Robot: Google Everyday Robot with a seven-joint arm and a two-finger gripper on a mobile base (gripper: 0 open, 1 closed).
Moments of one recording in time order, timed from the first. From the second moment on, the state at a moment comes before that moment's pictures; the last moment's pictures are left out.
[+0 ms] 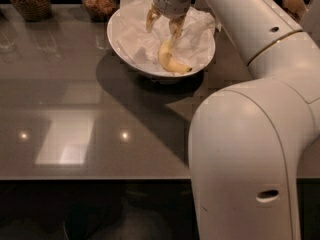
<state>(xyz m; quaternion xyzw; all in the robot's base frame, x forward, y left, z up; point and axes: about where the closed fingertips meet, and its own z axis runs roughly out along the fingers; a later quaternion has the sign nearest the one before) 0.744 -0.012 0.912 -0.96 0.19 -0.14 0.14</state>
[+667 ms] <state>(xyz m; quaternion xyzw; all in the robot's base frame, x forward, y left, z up) 0.748 -0.025 0.886 -0.97 0.19 -0.13 0.11</state>
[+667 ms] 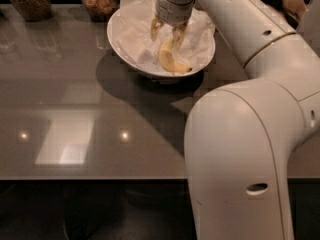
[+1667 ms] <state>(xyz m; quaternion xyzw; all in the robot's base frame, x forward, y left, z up) 0.756 -0.026 0.852 -0.97 0.19 -0.10 0.09</state>
